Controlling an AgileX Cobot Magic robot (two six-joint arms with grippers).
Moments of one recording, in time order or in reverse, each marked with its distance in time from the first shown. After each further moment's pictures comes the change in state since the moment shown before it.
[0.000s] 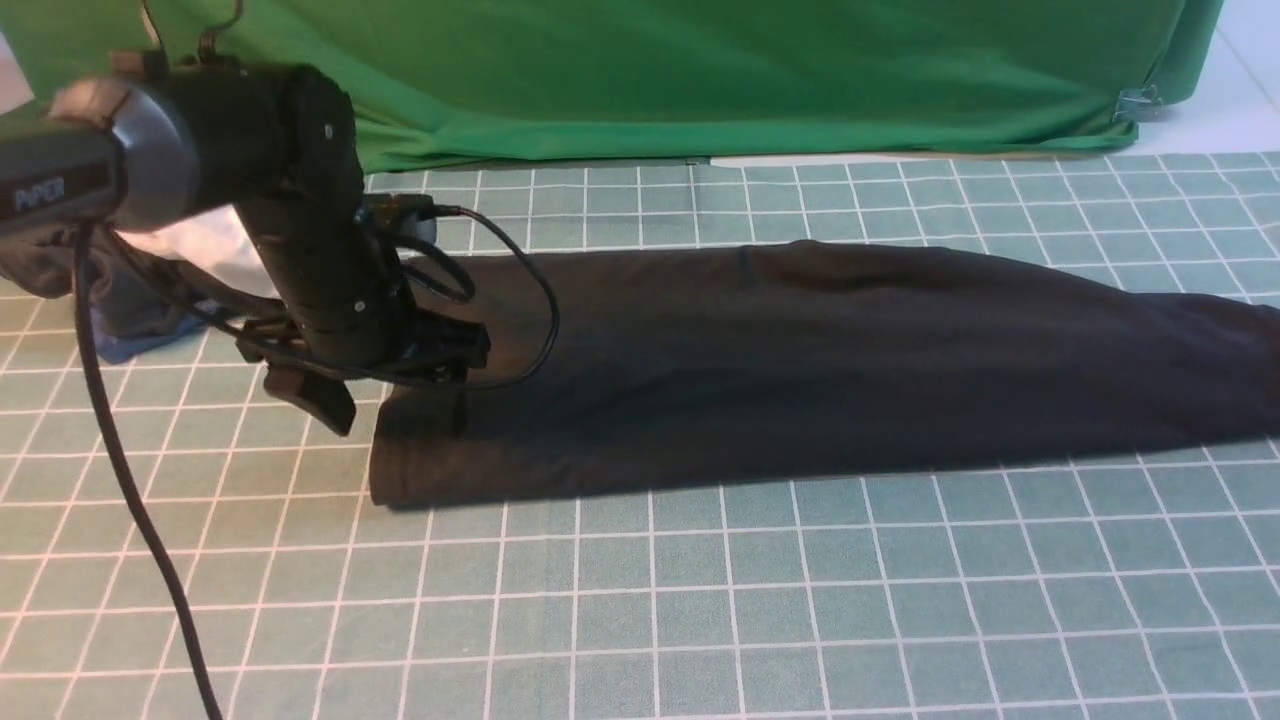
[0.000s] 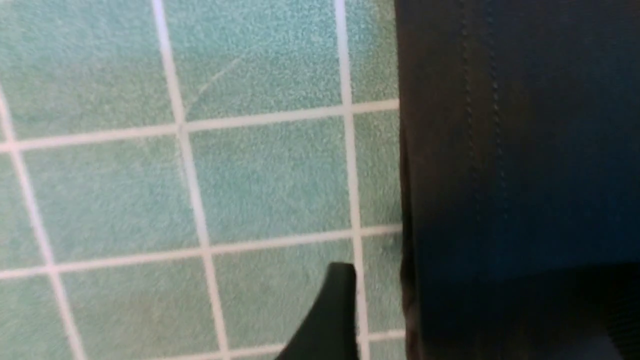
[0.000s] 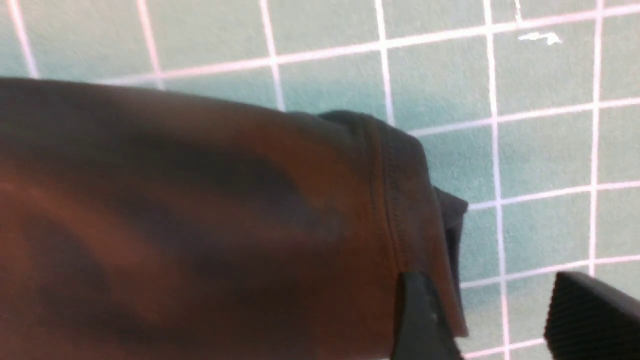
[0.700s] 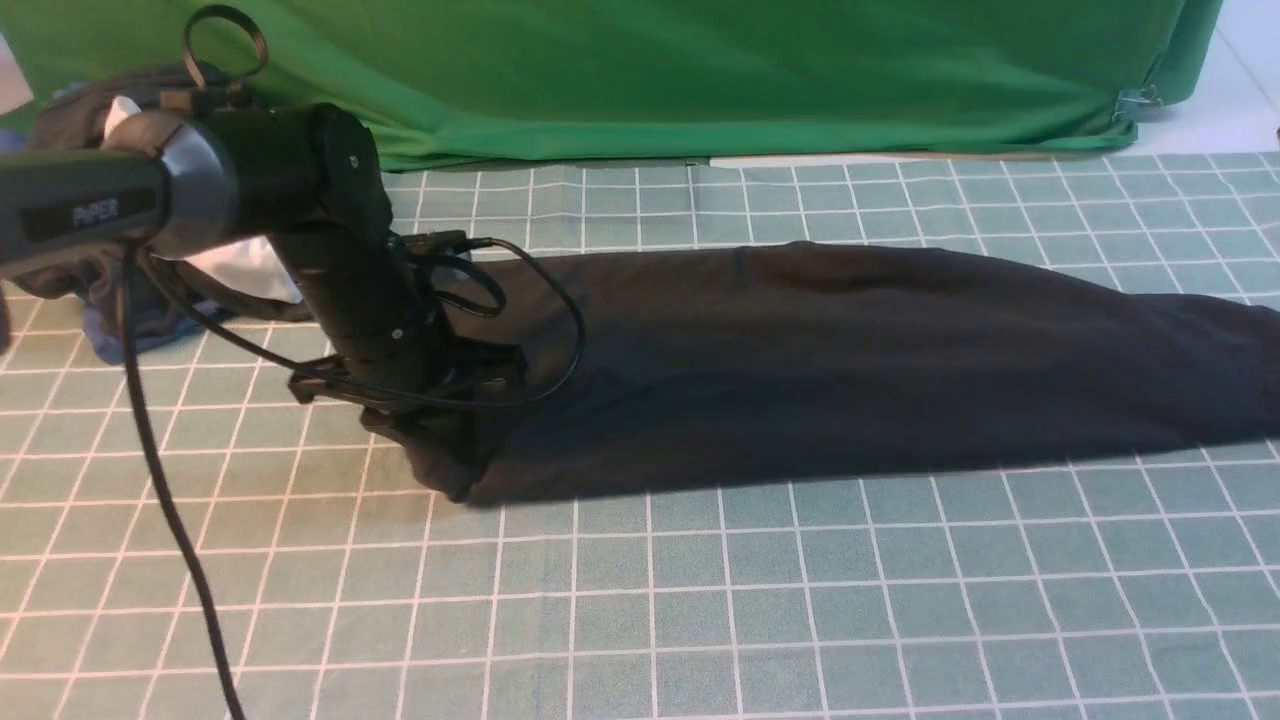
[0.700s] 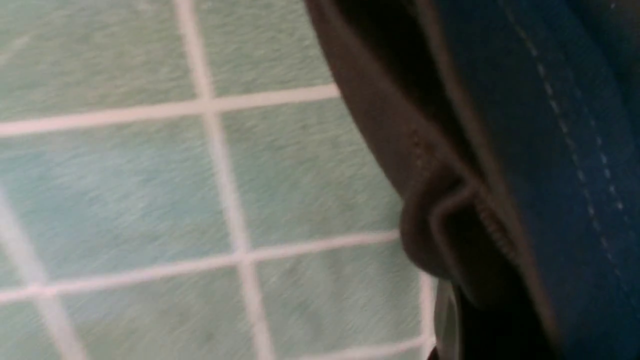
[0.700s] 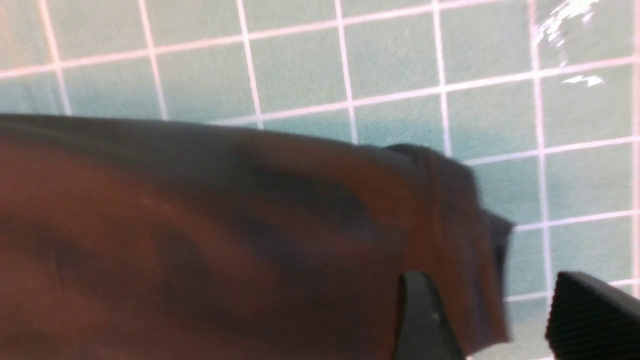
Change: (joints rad) right arm 0.001 -0.080 -0.011 0.117 0.001 -0.017; left arm -0.001 0.029 0.005 -0.105 0.033 0.063
